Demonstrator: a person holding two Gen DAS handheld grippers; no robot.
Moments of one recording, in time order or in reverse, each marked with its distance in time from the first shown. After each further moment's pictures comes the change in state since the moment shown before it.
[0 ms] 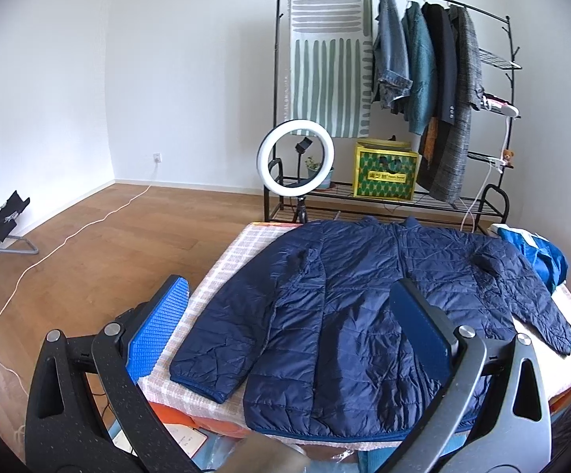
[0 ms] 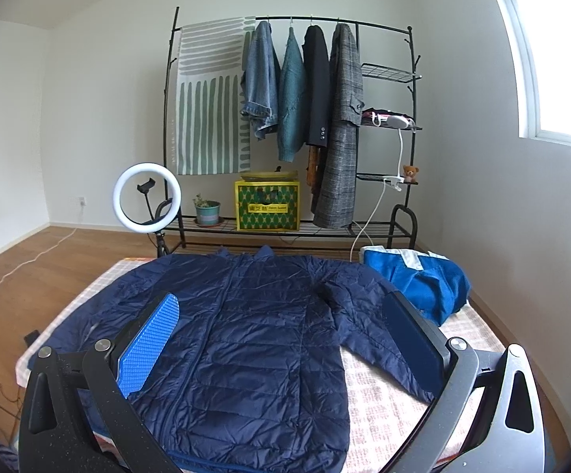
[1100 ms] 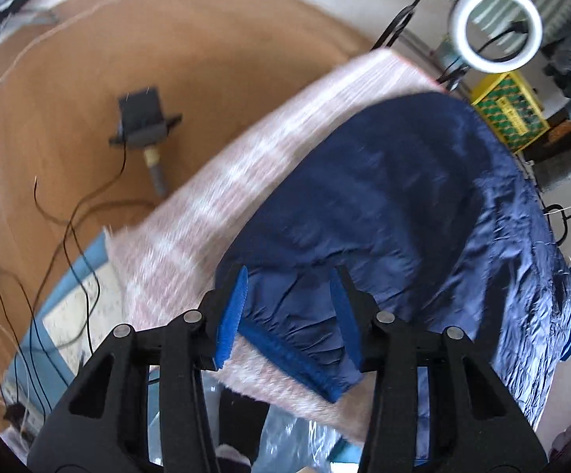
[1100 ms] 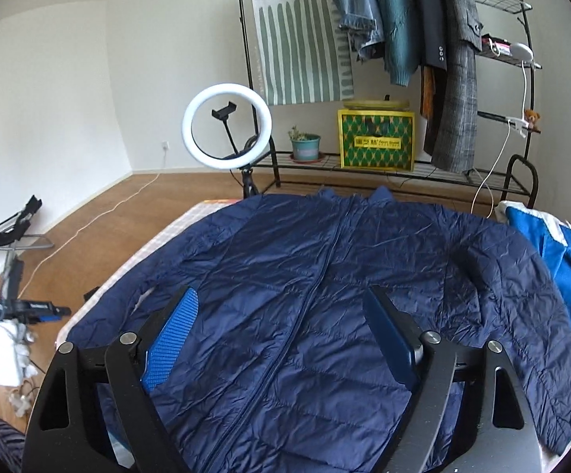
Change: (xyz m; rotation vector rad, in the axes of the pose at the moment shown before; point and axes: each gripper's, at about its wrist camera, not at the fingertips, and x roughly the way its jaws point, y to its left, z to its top) left arm 0.251 0.214 -0.152 -0.504 0.670 0.062; right arm 0.164 0.065 -0.026 -0.036 0.244 0.379
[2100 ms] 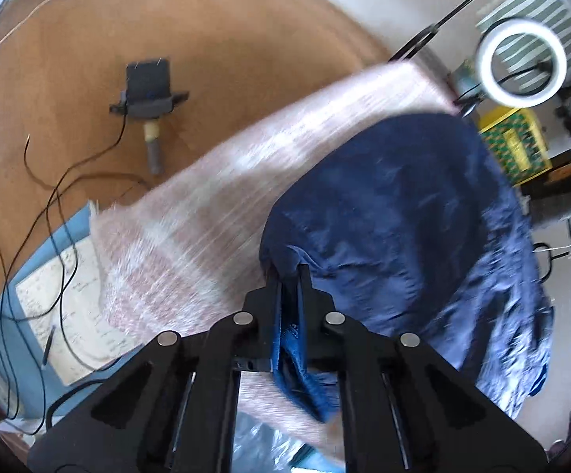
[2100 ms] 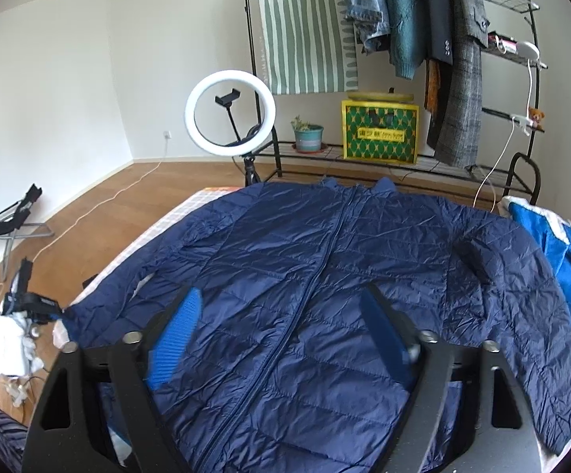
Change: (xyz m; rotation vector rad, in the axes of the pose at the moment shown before) left arm 0.004 0.007 0.009 -0.134 -0.028 -0.087; right arm 0.014 0.003 -0.008 -0.016 0.055 0.009
